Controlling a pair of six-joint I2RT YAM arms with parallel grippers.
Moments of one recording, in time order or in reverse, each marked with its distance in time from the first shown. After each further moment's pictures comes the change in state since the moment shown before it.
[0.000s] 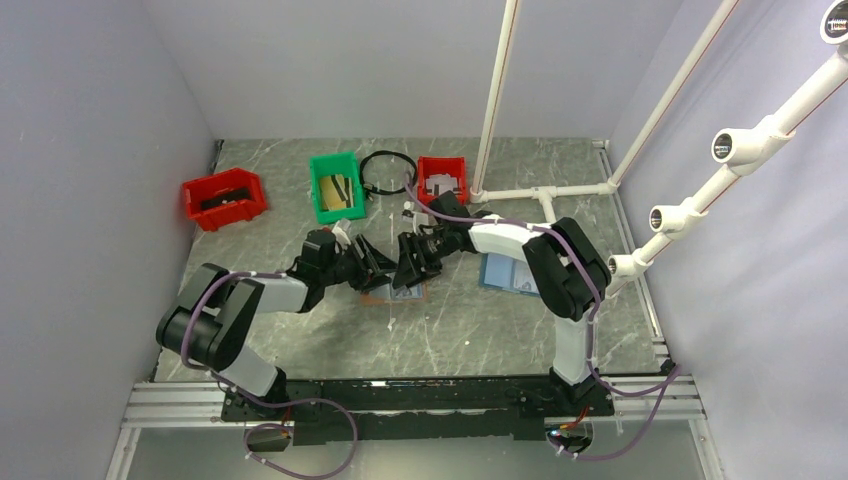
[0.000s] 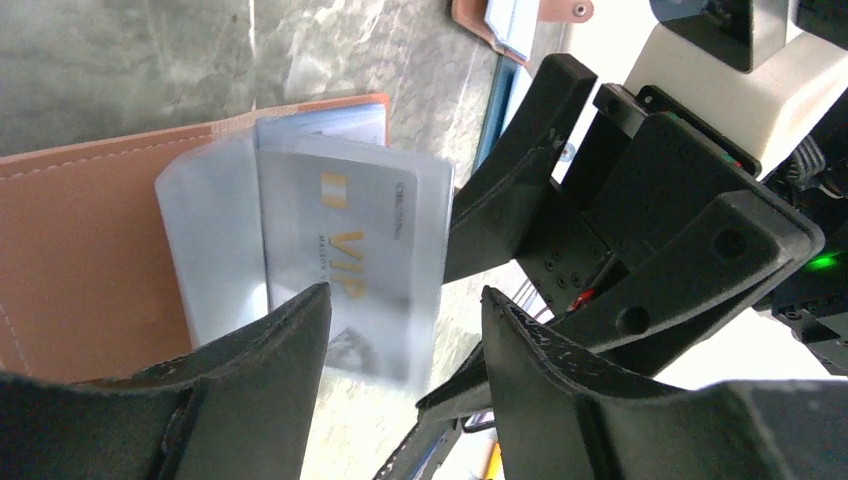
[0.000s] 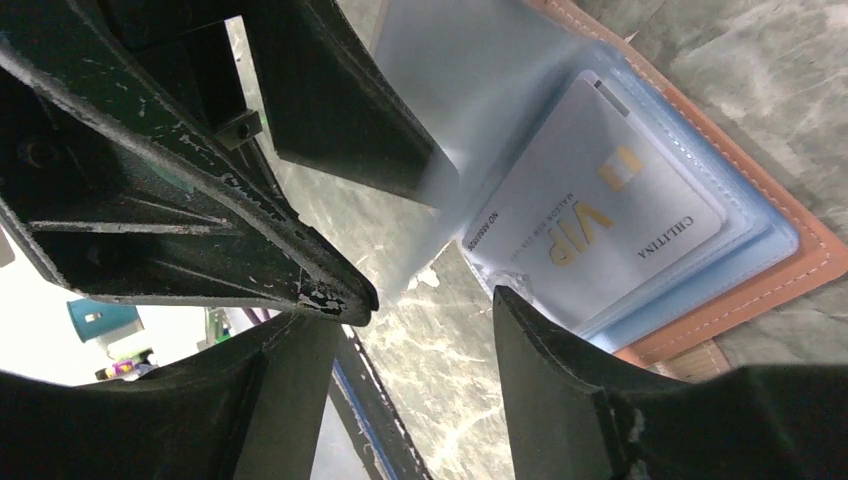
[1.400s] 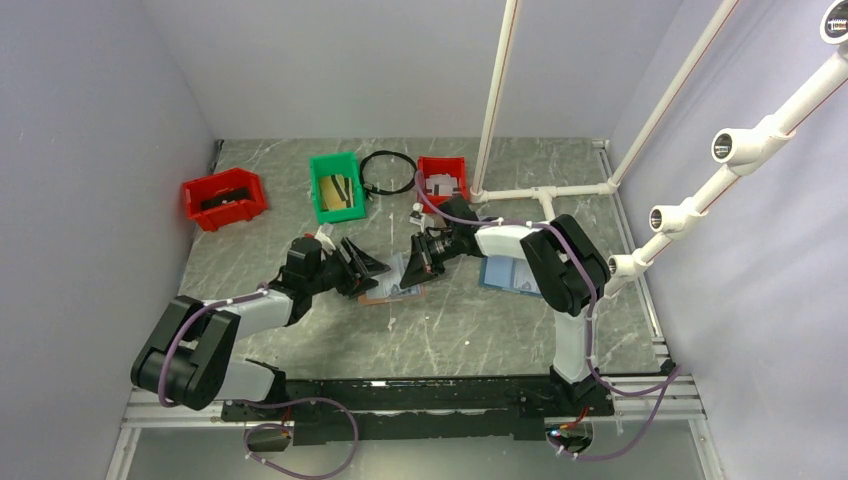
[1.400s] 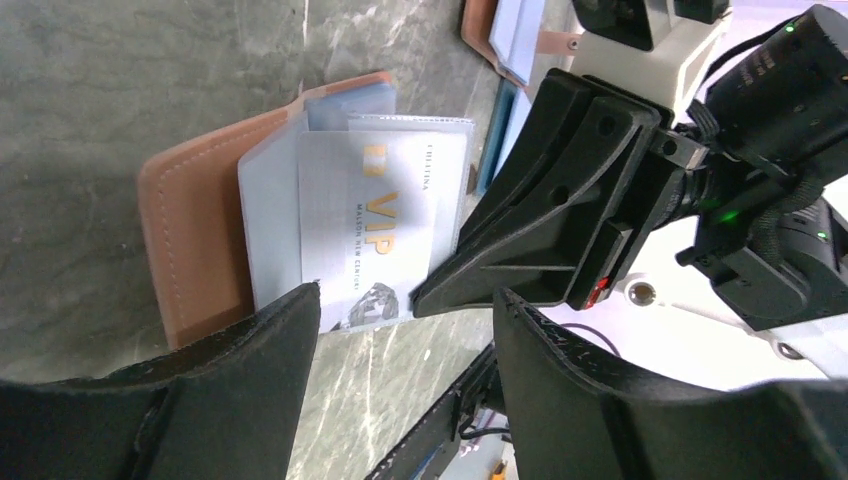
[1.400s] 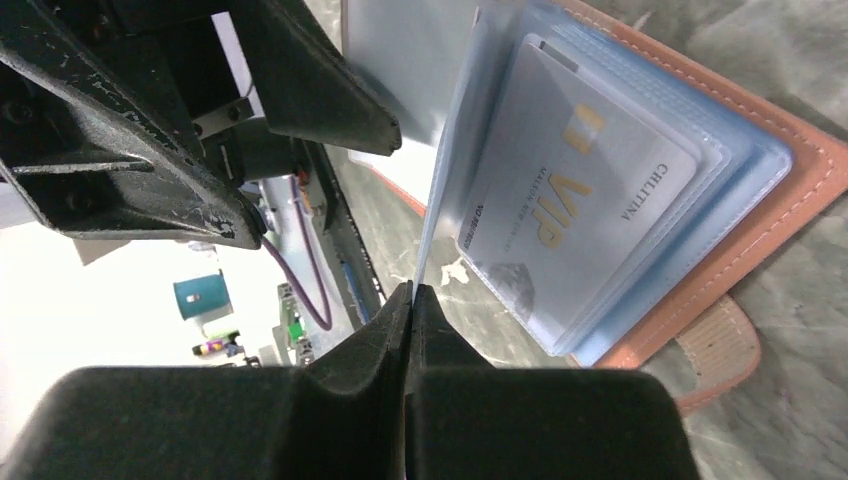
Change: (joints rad) left arm 0.038 -0.192 -0.082 -0.099 -0.072 -0.010; right arm -0.056 0.028 -0.077 0.158 -0.145 0.106
